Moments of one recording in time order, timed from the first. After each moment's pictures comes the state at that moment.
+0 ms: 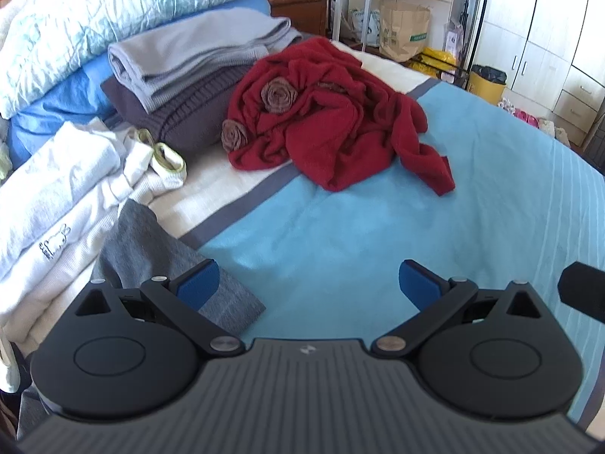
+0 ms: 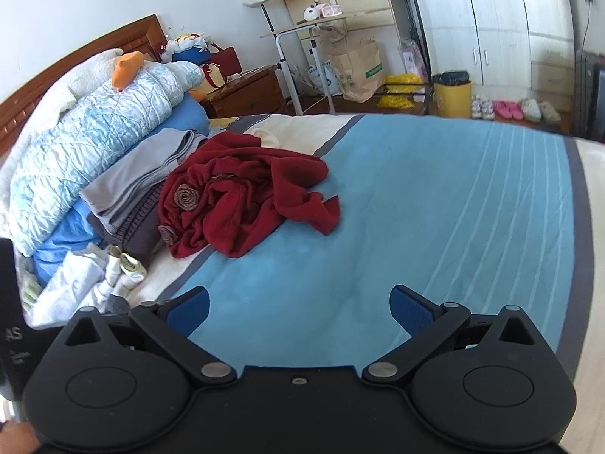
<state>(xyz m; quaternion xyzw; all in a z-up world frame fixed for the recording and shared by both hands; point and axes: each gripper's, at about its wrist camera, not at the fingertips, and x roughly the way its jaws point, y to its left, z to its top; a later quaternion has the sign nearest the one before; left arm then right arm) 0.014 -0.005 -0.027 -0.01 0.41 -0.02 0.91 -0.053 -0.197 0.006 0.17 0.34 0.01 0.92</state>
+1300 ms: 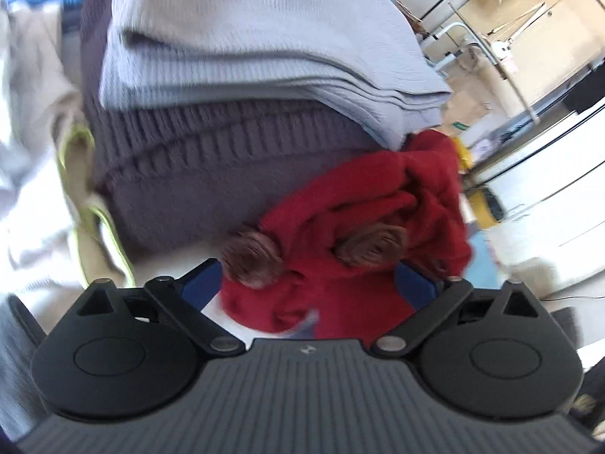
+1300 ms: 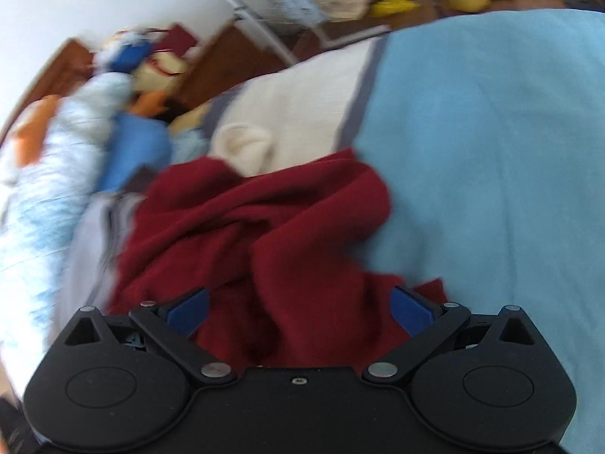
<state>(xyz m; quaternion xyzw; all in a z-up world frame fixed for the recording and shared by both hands) 0.225 0.119 -0.095 -0.33 0.42 0.01 0.85 0.242 -0.215 -0.085 0.36 0.41 0.04 0.84</state>
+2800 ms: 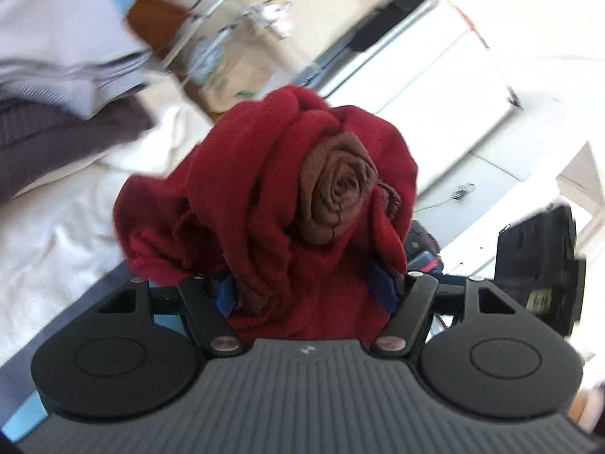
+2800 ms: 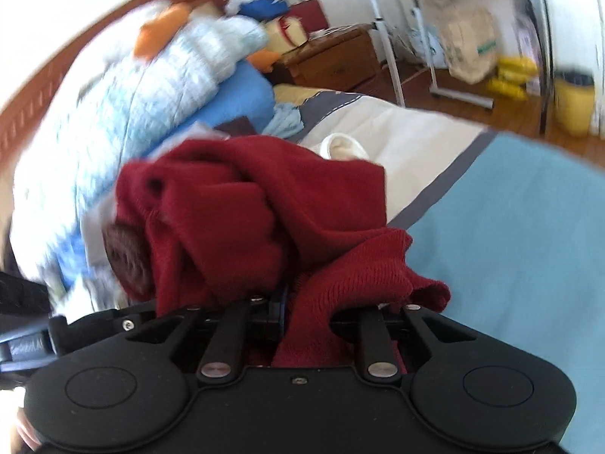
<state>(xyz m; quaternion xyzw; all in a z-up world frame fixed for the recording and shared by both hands) 0.196 0.012 -0.047 -0.30 0.29 -0.35 0.84 0.209 -0.194 0.012 0.12 0.40 0.17 0.89</state>
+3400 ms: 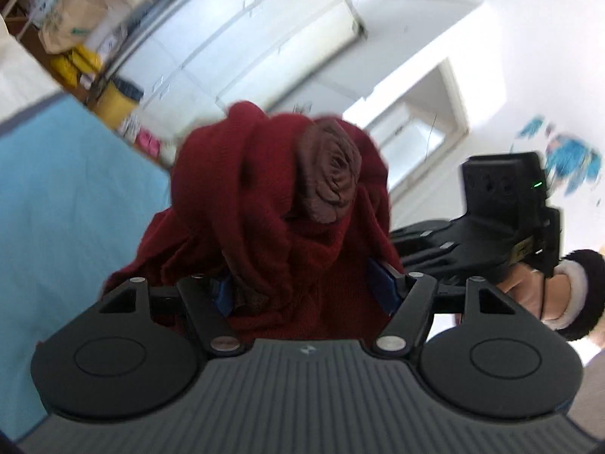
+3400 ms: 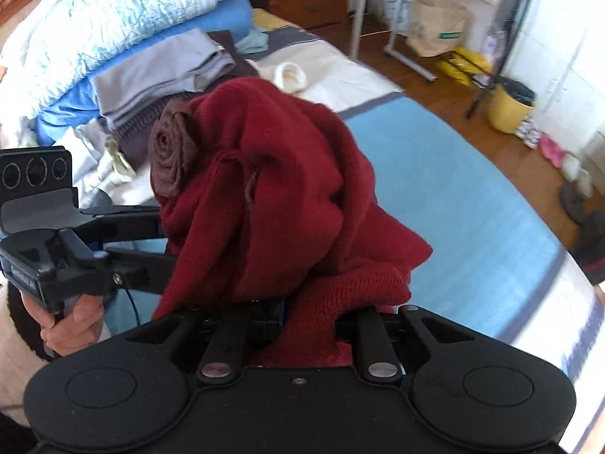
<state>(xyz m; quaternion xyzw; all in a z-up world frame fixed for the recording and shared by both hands) 0.106 -0.052 -0.026 -0.28 0.31 -0.58 0.70 0.029 -0.229 0.109 -0.04 0.51 0.08 0.86</state>
